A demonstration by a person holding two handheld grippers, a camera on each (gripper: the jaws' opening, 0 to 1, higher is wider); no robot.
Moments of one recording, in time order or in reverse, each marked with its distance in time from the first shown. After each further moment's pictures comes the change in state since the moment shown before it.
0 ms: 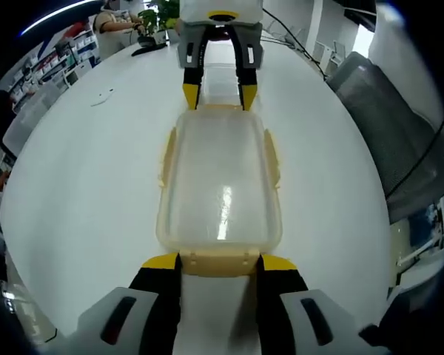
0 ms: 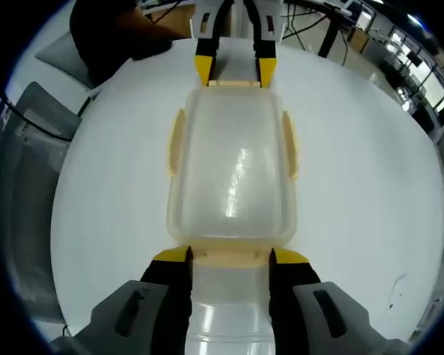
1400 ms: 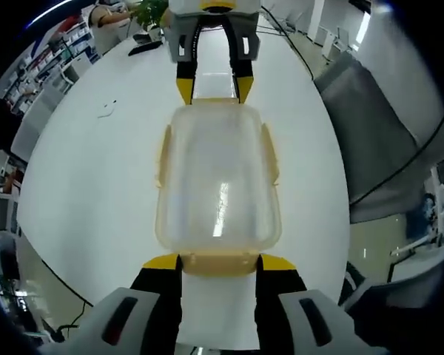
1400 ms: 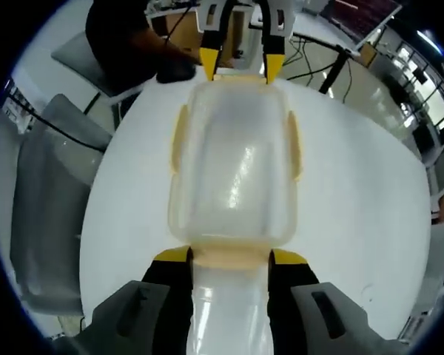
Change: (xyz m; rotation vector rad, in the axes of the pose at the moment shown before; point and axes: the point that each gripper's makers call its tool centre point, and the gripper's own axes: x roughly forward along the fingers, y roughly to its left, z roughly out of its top) left arm -0.096 -0.033 0.041 0.021 0.135 0.028; right arm -0.085 0.021 0.032 -0.074 -0.022 -0.008
